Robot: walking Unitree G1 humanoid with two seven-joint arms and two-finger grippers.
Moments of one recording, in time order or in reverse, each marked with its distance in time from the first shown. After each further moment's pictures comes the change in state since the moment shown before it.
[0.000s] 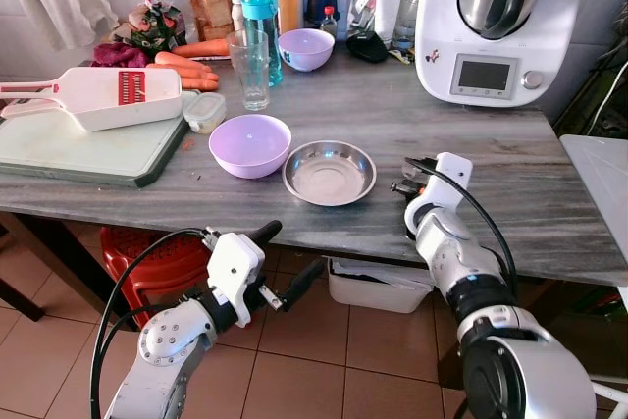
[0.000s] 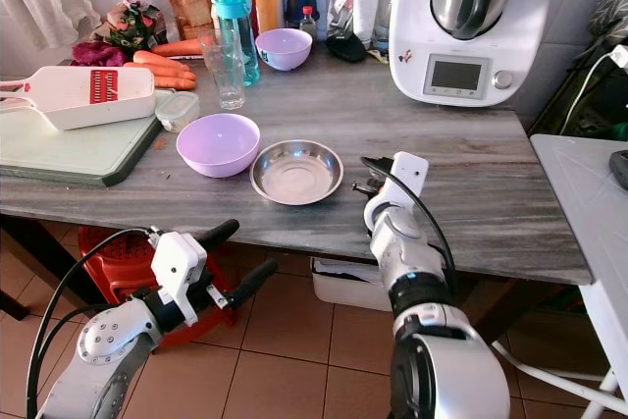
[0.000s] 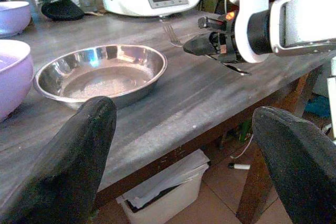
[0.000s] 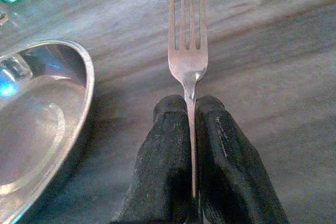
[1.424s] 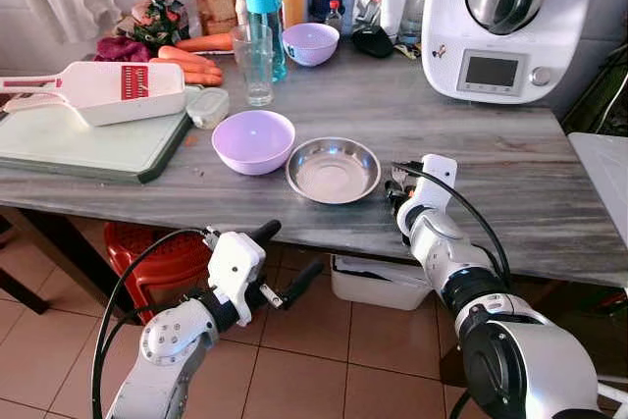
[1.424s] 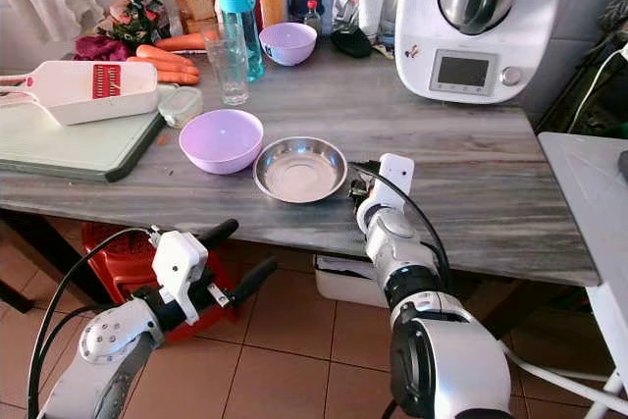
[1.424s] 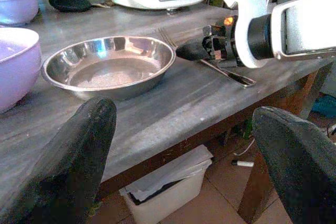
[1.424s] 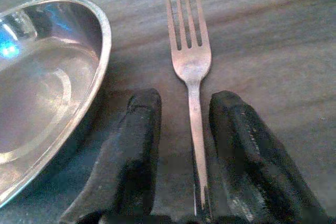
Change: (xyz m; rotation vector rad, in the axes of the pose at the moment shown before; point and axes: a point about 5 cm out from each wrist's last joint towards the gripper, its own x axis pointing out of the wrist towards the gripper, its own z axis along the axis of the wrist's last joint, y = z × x) left arm 0.001 0.000 0.000 -0.003 0.008 0.019; right arm 0.003 0.003 -0.007 -0.064 0.020 0.034
